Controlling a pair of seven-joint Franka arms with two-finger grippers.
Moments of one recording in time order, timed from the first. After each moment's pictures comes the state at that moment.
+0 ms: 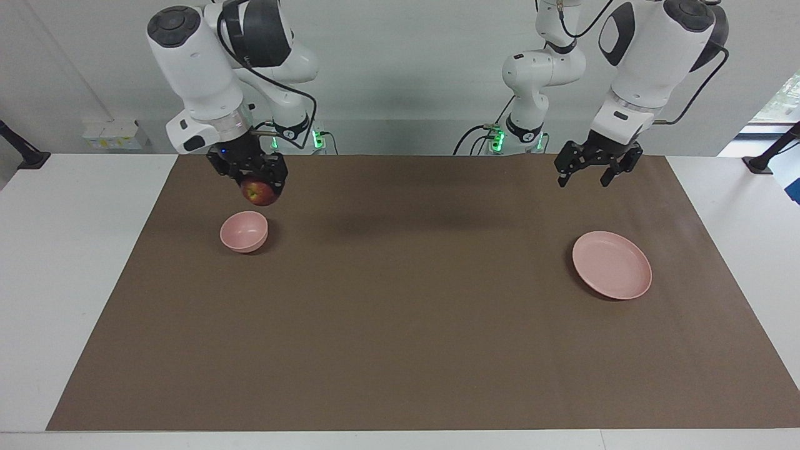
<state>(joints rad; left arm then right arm) 0.21 -0.13 -0.27 -1.83 -0.08 1.72 -0.04 -0.12 -0.03 0.09 -1.85 -0.01 1.75 0.08</state>
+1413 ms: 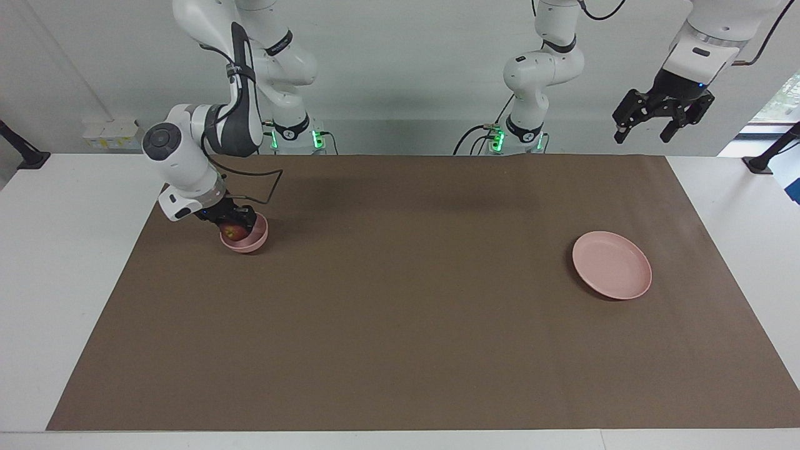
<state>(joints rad) 0.29 -0.12 -0.25 -1.57 -0.06 1.49 -0.01 -0.19 0.11 0.09 -2.18 -0.01 2.11 0.07</state>
